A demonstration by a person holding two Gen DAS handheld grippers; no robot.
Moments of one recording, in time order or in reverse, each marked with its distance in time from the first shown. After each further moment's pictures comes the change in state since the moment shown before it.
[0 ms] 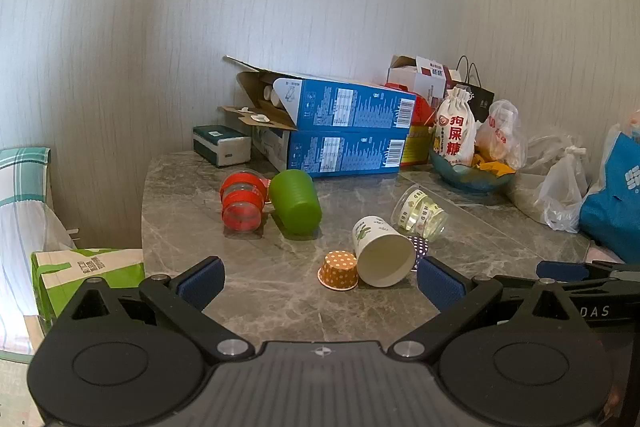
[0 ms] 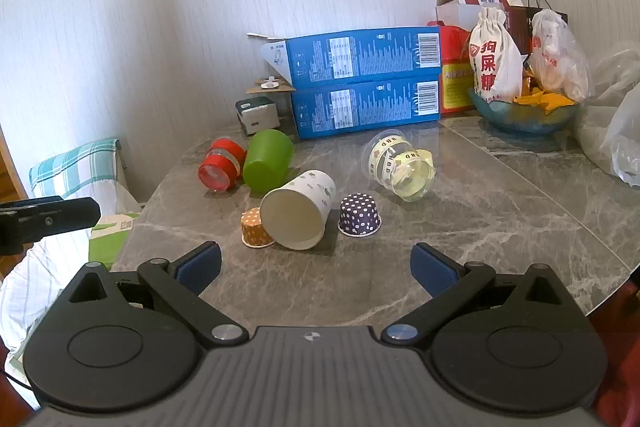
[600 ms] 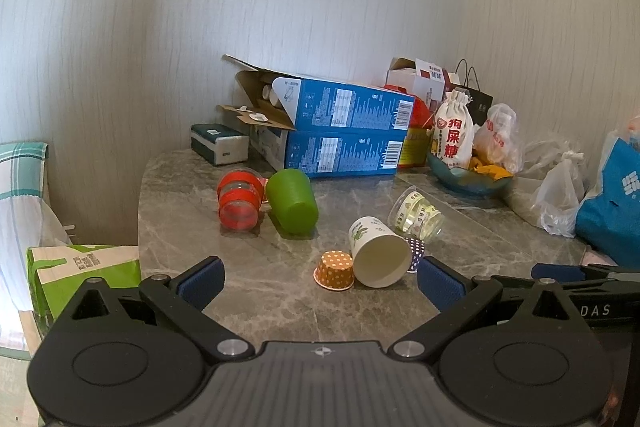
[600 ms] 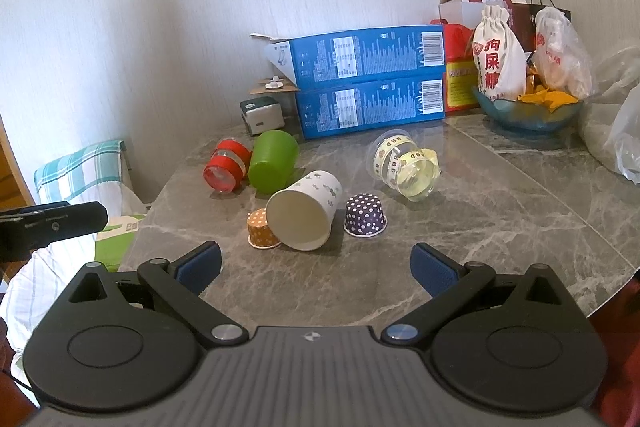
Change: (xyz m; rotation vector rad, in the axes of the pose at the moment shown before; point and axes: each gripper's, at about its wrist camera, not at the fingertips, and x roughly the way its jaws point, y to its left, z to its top) left arm 0.000 0.000 0.000 -0.018 -0.003 -0.010; right arm -0.001 -0.001 0.003 0.013 0.009 0.022
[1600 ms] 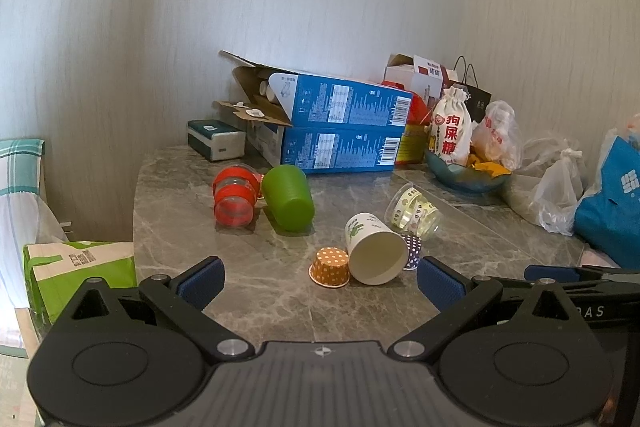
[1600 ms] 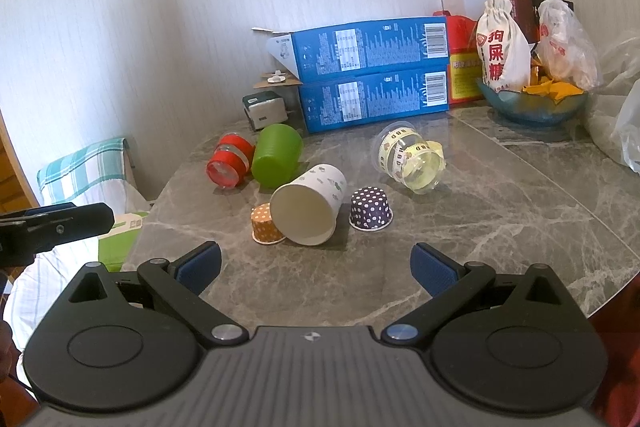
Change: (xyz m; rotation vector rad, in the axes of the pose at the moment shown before) left arm 0.004 -0.002 -0.002 -0.002 0.009 -0.007; right arm 0.004 -0.001 0.000 0.014 0.017 0.012
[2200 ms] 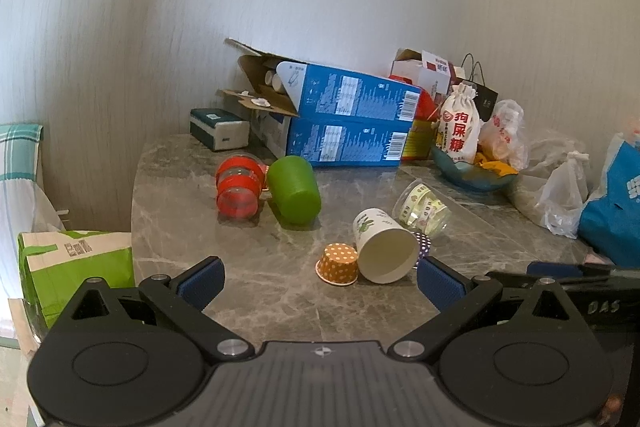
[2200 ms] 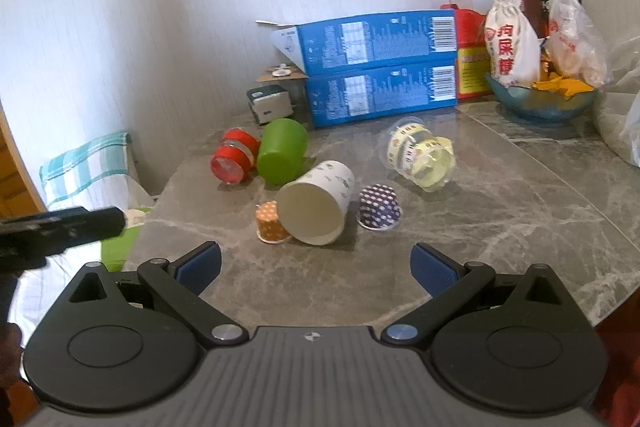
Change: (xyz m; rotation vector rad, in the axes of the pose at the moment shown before) left arm 0.016 0.013 -0.001 -0.033 0.025 -0.003; right arm 0.009 0.003 0.005 -0.007 0.017 0.024
